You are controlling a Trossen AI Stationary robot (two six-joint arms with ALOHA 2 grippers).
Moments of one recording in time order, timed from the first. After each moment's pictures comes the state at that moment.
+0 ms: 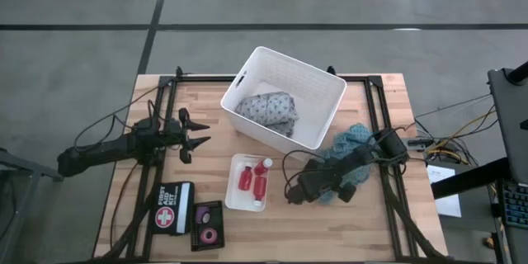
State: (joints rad) left arm 0.24 0.06 0.01 0.02 0.10 0.02; right arm 0.39 2.10 1.39 -1.48 0.05 2.67
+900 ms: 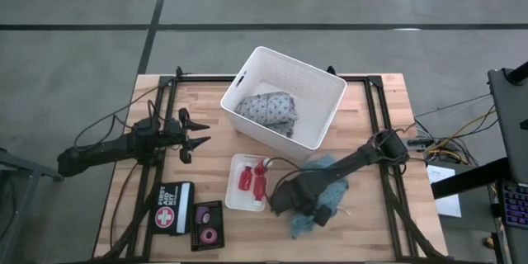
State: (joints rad) left arm 0.24 0.06 0.01 0.02 0.10 0.02; right arm 0.41 2.10 1.62 -1.08 -0.22 2.67
